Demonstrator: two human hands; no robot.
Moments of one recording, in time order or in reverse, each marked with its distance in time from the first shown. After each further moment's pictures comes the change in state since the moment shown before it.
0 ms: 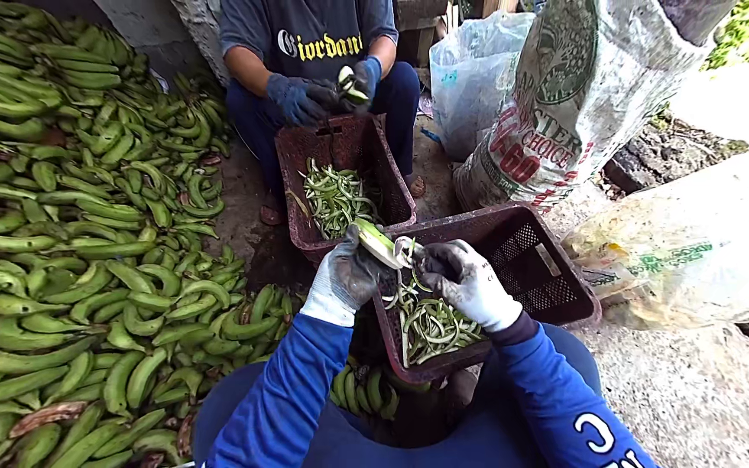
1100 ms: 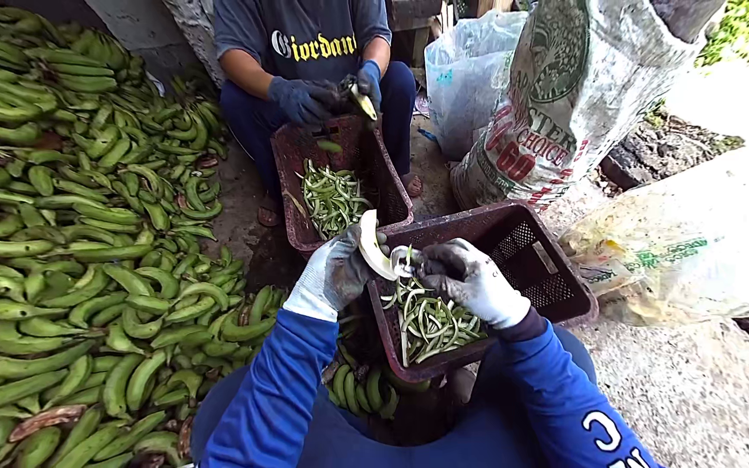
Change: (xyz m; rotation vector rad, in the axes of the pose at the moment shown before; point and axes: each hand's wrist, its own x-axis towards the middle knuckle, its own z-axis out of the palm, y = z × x) left_hand -0.002 0.018 -0.005 0.362 -0.090 -0.020; right_hand 0.000 -0.001 -0.016 0.026 -0.070 -0.039
